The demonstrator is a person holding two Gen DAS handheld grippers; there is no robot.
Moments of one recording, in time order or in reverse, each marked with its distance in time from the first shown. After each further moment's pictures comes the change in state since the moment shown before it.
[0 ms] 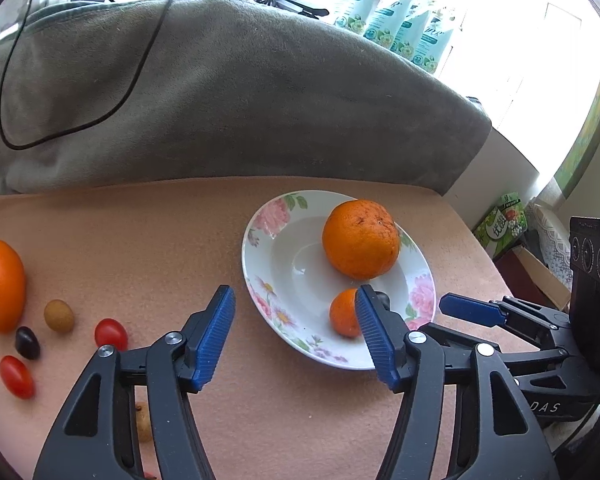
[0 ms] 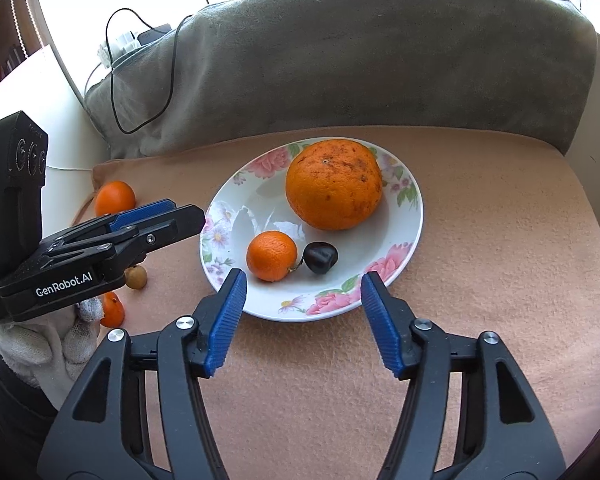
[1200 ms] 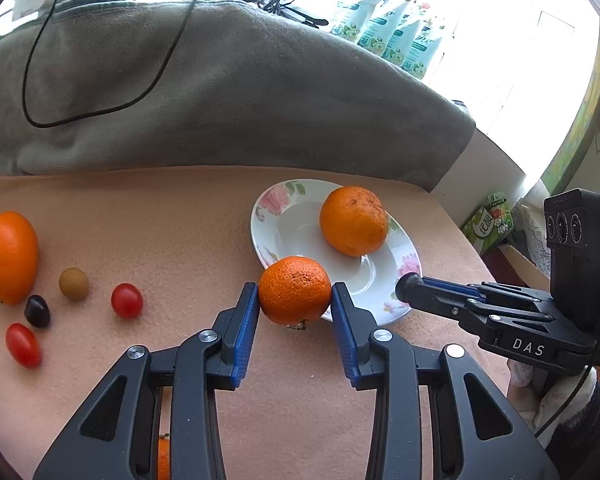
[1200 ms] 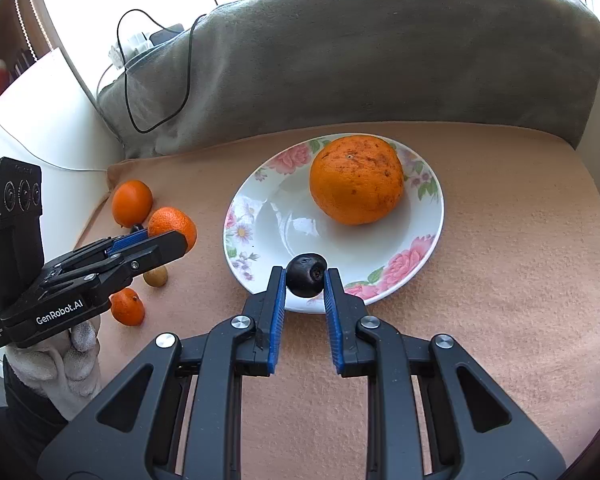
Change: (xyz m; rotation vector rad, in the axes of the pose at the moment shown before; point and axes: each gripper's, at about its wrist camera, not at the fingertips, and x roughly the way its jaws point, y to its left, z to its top) left arm -0.021 0.005 -0.018 -0.009 -0.014 -0.040; right arm -0.001 0.004 0.001 0.011 0.011 0.050
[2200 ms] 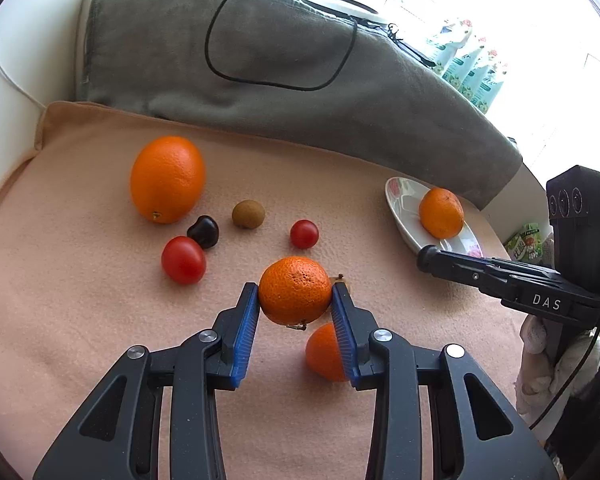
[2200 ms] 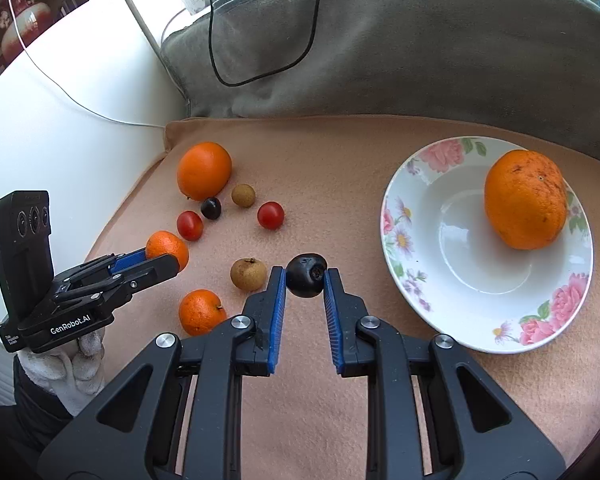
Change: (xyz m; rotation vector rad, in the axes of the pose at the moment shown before) left arm -0.075 0.097 -0.052 -0.158 -0.041 0.124; right arm 0.044 0.093 0.006 -0.136 0.077 0.145
